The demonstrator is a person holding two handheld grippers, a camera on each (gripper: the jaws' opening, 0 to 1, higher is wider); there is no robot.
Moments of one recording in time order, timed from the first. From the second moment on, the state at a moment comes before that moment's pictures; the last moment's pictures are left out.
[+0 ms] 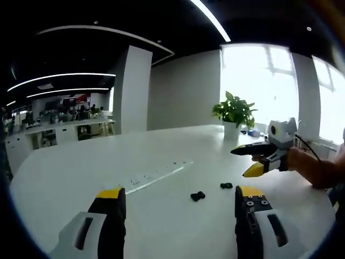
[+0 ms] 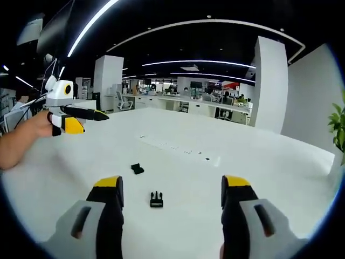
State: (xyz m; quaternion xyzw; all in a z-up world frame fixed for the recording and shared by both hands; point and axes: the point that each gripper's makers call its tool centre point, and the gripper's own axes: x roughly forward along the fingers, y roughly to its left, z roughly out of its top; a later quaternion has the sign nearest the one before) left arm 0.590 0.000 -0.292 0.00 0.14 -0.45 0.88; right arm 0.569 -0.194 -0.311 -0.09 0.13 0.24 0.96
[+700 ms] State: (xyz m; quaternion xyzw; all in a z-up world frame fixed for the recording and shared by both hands) left arm 0.612 -0.013 -0.300 -0.01 0.14 -0.45 0.88; right arm 0.599 -0.195 -0.295 -0.08 0.12 0.24 0.96
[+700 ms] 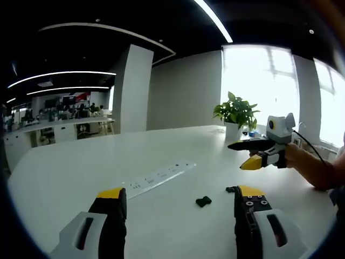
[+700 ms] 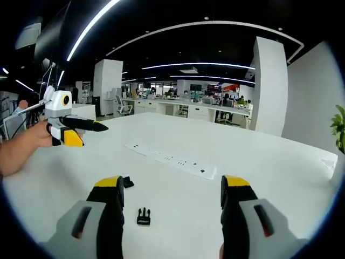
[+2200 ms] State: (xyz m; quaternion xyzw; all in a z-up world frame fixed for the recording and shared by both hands) left arm 0.627 -0.083 -0.346 0.08 0.17 -0.56 0.80; right arm 0.585 -0.175 -0.343 -0.14 0.20 0.34 0.91
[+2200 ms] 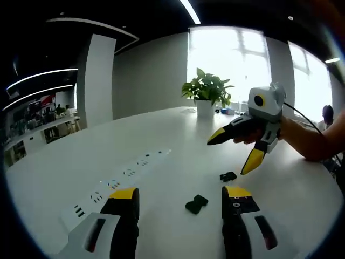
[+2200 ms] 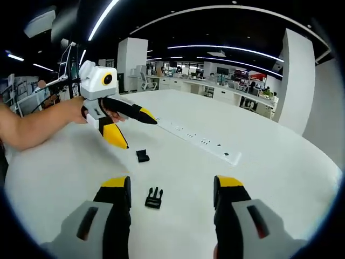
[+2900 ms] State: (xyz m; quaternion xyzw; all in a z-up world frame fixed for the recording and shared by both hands) left arm 0.598 -0.100 -0.364 0.11 0.19 -0.60 0.77; right arm 0.571 -0.167 -0.359 -0.15 0.23 0.38 0.88
